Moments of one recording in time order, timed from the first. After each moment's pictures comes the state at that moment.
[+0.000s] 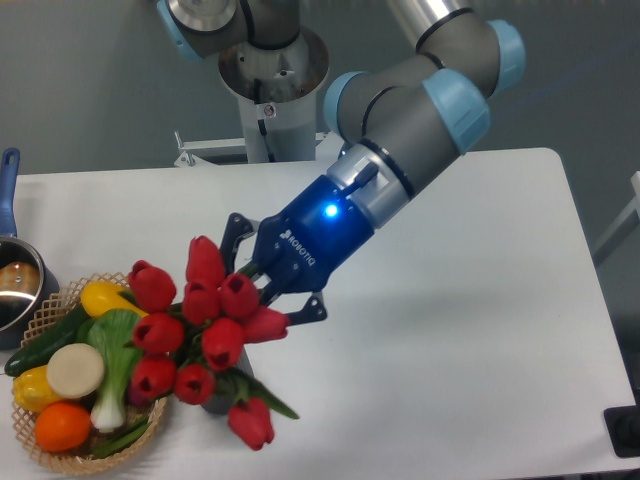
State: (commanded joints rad) arm 2.49 -1.97 -1.46 -0.72 0.31 0.77
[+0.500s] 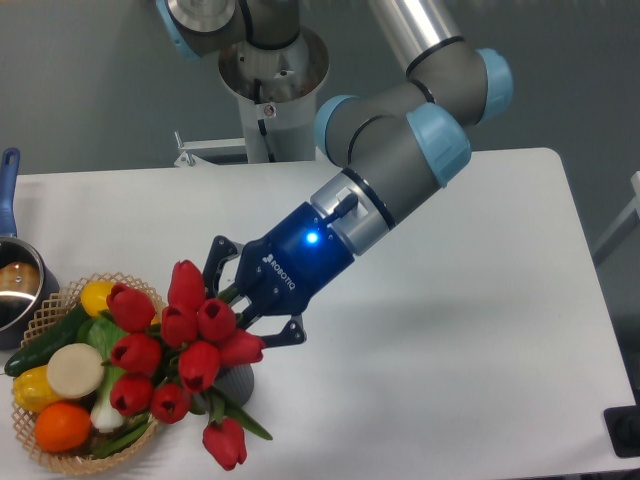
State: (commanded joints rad) arm 2.48 -2.00 -1.49 -0.71 0.31 0.82
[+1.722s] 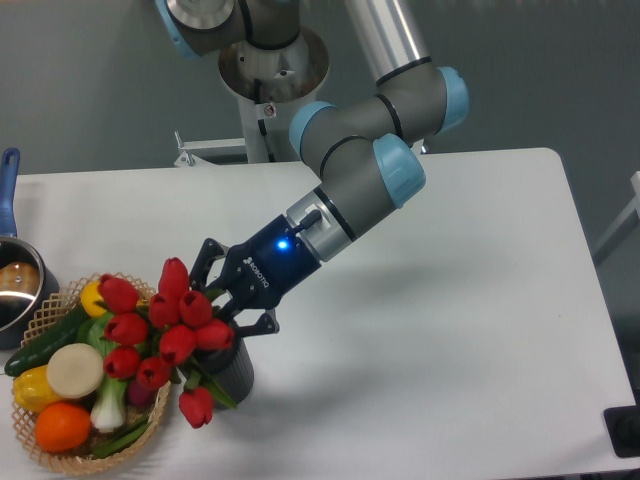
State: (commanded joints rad) arm 2.49 -1.94 -1.77 -0.71 0.33 1.07
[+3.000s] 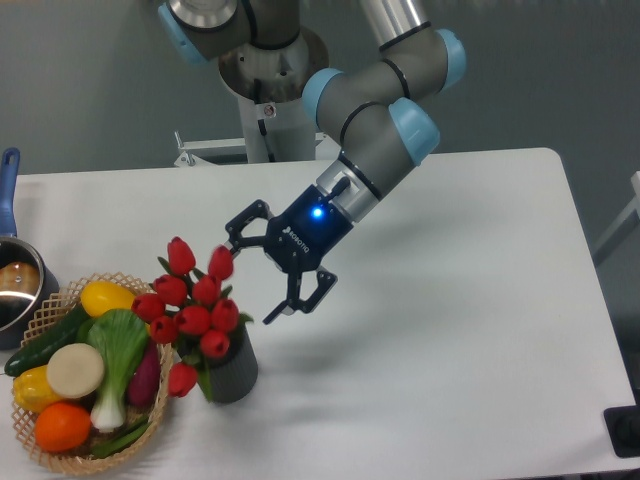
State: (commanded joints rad) arm 2.63 -1.81 -1.95 -0.71 0.41 1.12
